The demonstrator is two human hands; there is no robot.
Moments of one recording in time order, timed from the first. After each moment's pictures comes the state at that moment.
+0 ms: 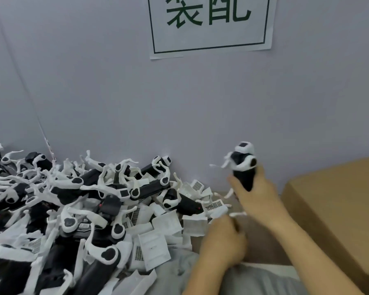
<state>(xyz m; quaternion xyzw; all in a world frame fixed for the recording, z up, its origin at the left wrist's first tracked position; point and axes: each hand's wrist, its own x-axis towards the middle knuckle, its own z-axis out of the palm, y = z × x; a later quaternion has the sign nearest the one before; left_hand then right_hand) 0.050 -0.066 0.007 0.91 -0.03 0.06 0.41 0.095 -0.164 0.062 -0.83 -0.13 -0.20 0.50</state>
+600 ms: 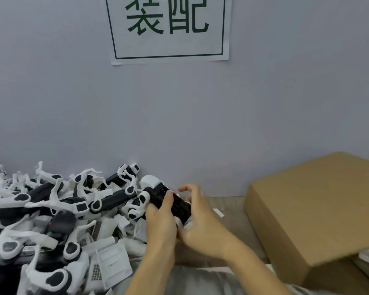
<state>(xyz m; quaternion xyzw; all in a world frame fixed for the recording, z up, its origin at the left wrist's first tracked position) 0.060 -0.042 0.041 0.54 0.18 0.19 0.79 0.062 -0.144 0.045 -0.83 -0.28 -0.05 0.47</state>
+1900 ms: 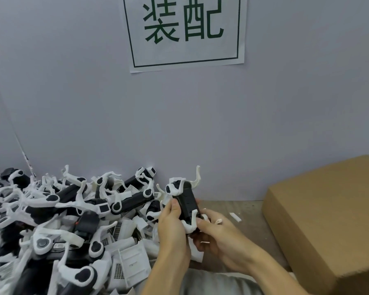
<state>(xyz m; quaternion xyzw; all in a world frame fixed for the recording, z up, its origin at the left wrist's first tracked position) 0.054 -0.032 0.043 0.47 0.16 0.16 0.85 0.064 -0.143 0.032 -0.63 -0.18 0.18 0.73</state>
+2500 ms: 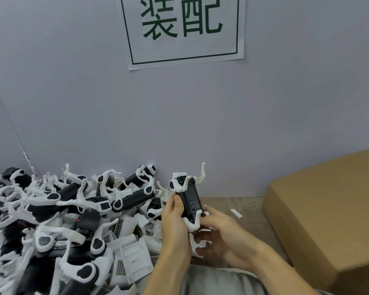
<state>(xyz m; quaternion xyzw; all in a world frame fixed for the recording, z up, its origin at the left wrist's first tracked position) 0.054 -0.034 0.040 0.49 0.11 0.19 0.84 0.058 -0.145 0.039 -0.59 -0.14 0.25 0.76</state>
